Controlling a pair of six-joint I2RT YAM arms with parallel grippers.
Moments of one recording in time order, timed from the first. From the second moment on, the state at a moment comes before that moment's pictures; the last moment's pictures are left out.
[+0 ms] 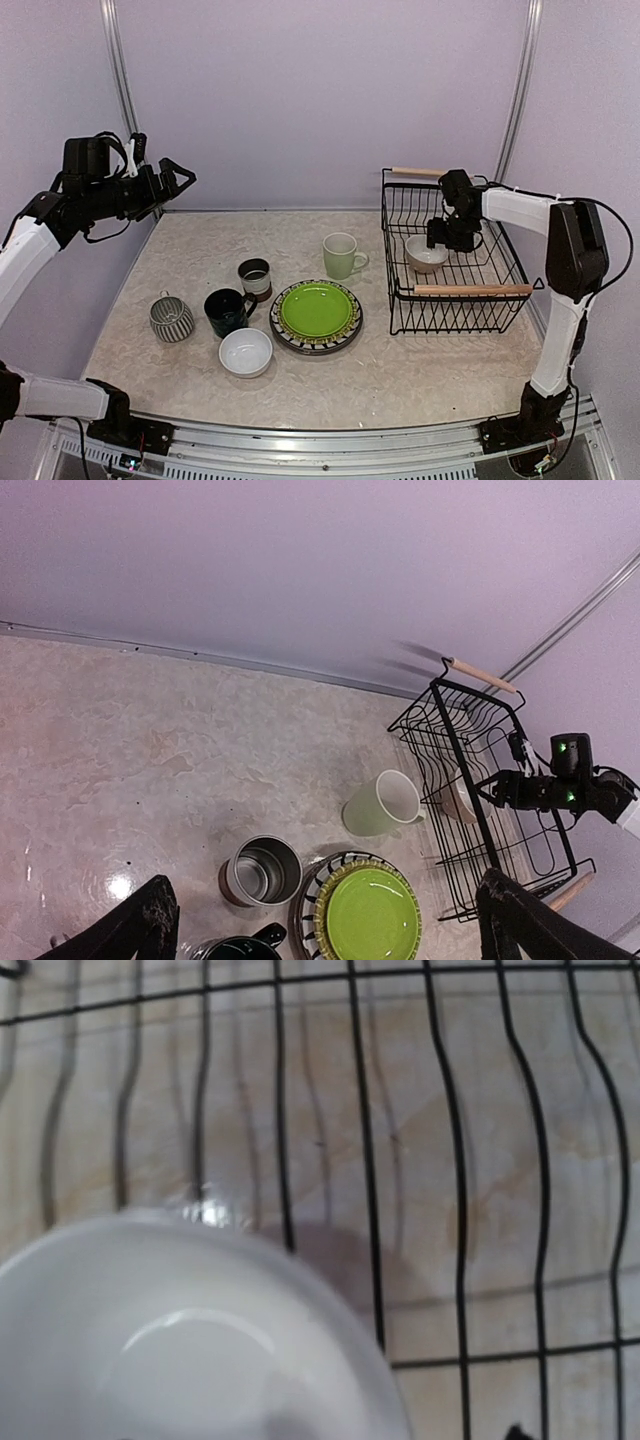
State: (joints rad) left arm -0.23 1.12 1.25 -0.50 0.25 -0.47; right arm 0.26 1.92 1.53 -0.65 0.14 0.37
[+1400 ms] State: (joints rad) left arm -0.23 1.12 1.25 -0.50 0.26 -0.47; right arm 0.55 1.44 1.46 -0.51 0.07 0.29
